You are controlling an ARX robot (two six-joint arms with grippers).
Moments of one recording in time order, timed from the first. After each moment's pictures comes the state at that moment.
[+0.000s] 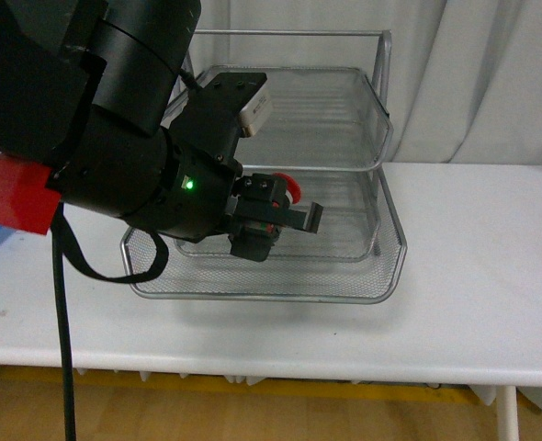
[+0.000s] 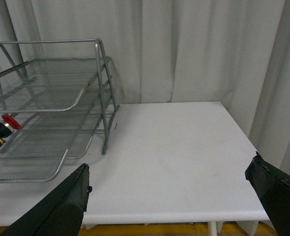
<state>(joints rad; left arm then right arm) -0.42 1.85 1.05 0.07 0.09 -0.03 0.00 0.00 0.01 0.00 0.00 0.00</state>
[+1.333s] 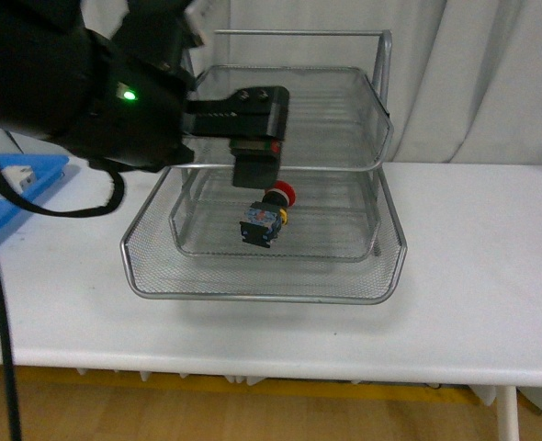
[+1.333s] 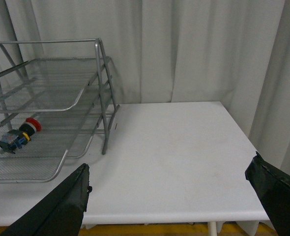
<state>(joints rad) -0.36 1.69 1.01 0.10 0.11 -0.06 0.00 0.00 0.01 0.00 0.00 0.00</state>
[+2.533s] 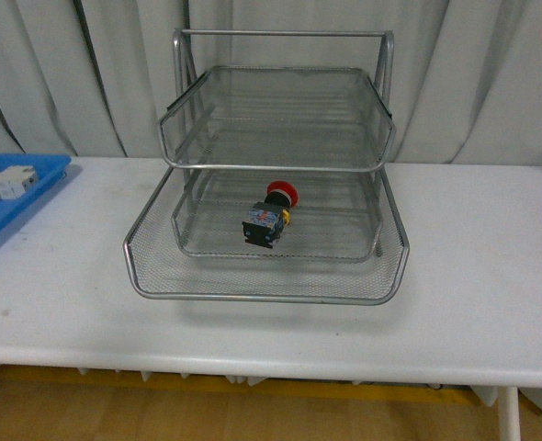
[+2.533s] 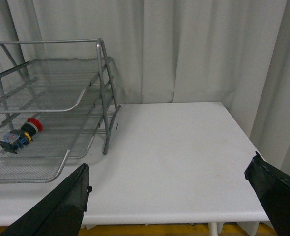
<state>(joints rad) 0.01 0.53 0.12 0.42 -0.01 -0.01 0.00 0.00 0.01 0.00 0.00 0.00</state>
